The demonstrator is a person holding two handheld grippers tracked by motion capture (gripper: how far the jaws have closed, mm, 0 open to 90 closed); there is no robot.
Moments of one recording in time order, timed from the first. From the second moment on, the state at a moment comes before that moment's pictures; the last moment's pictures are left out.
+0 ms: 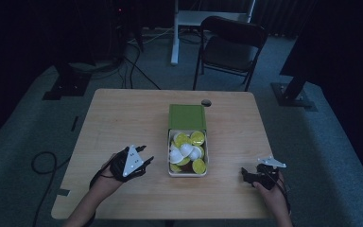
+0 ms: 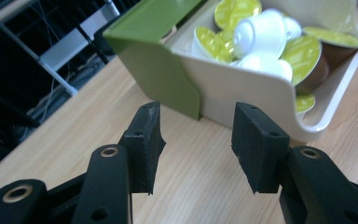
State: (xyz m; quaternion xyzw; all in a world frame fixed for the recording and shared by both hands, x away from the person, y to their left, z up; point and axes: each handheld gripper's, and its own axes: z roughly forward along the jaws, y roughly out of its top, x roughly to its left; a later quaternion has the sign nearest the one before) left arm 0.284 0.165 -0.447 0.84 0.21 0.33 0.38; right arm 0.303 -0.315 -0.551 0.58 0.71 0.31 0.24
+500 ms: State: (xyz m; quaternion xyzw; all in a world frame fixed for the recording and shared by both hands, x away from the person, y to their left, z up) left arm 0.293 0.192 -0.484 0.85 0.27 0.24 0.39; right arm 0.303 -0.315 -0.551 0.58 0.71 0.31 0.24
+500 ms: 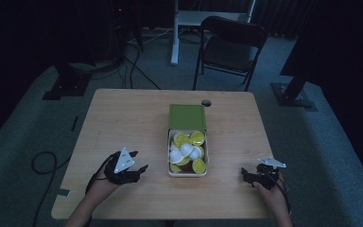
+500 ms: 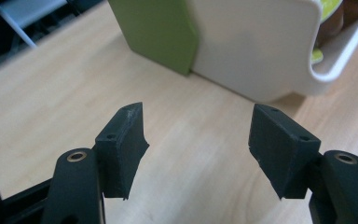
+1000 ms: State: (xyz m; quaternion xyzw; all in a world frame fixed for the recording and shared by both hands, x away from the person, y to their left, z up) left arm 0.297 0.206 -0.523 0.87 0.29 0.17 0.36; right arm 0.303 -0.315 -0.551 0.58 0.71 0.31 0.24
